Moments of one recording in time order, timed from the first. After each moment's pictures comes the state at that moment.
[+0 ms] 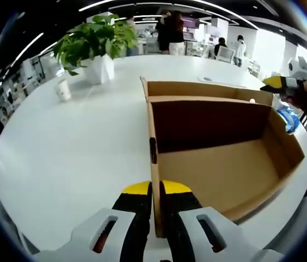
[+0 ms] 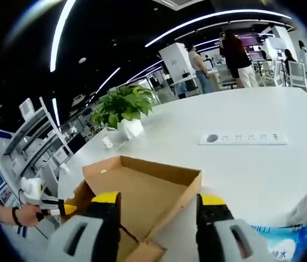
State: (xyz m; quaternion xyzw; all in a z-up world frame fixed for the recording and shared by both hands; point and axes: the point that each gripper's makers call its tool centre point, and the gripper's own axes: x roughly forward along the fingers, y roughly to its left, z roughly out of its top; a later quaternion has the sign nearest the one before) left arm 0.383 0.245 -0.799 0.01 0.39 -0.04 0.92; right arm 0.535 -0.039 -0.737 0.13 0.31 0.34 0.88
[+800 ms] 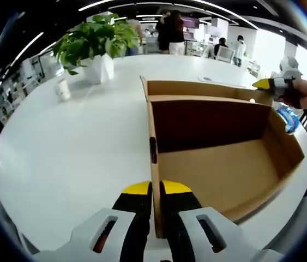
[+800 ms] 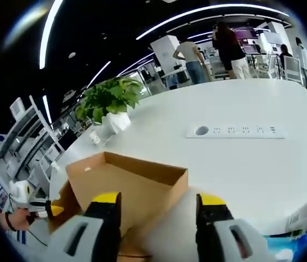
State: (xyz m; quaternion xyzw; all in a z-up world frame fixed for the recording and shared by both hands) left arm 0.383 0.244 -0.799 0.00 0.39 -0.04 0.92; right arm 0.545 -0.043 -0.758 0.12 0.34 0.31 0.88
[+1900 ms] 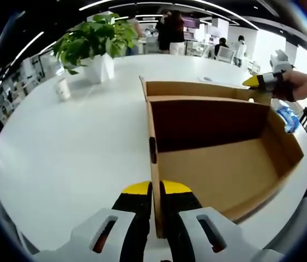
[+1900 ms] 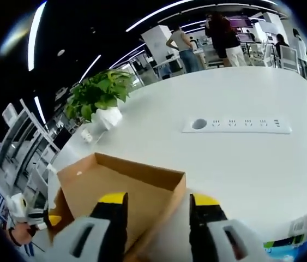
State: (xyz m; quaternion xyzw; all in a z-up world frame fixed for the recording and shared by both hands) left arm 0.384 0.244 -0.799 0.00 0.39 -0.04 0.92; right arm 0.592 -0.037 -0.782 0.13 0.40 0.28 0.86
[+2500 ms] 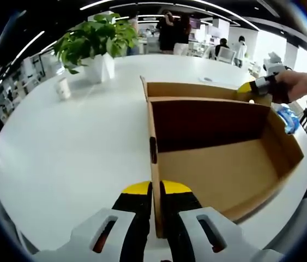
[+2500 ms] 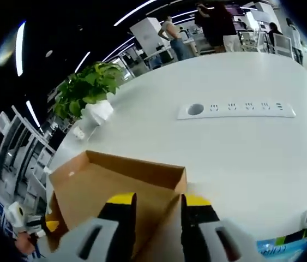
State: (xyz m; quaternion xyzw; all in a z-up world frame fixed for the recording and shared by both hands) left arm 0.384 0.244 -0.799 0.00 0.39 -0.04 0.92; right arm 0.598 -0.028 -0.812 0.14 0.45 0.26 0.85
